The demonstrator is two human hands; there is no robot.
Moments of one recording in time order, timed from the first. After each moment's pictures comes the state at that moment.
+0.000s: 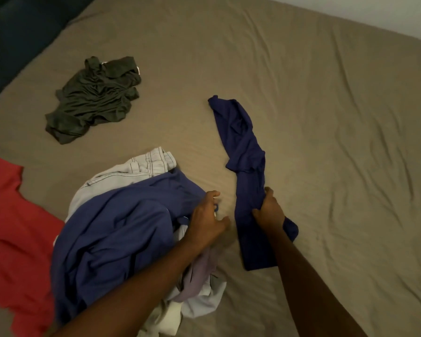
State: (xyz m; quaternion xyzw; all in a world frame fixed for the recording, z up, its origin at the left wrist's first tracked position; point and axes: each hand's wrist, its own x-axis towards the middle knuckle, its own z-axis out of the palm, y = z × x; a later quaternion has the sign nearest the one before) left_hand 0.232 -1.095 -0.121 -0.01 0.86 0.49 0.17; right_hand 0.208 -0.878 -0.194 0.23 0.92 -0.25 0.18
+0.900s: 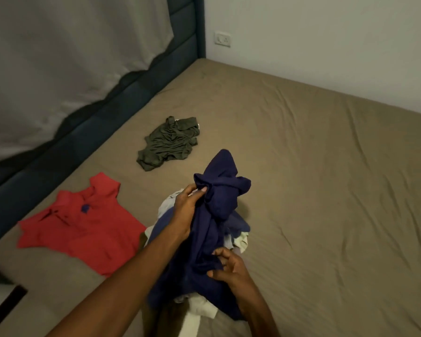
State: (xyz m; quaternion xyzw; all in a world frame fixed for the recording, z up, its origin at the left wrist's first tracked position) left_hand 0.260 -1.256 0.095 -0.22 0.60 0.77 0.07; right_hand 0.382 -1.086 0.047 0.10 0.59 -0.74 0.31
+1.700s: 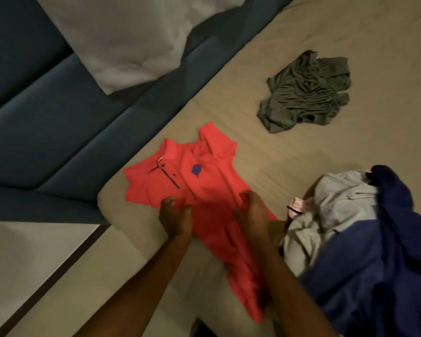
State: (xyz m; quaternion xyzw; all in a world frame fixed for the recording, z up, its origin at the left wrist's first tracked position) left_hand 0.342 -1.711 -0.120 -0.56 0.67 0.48 -0.07; right_hand 0.267 -1.522 -0.155 -0.04 0.91 -0.37 0.19
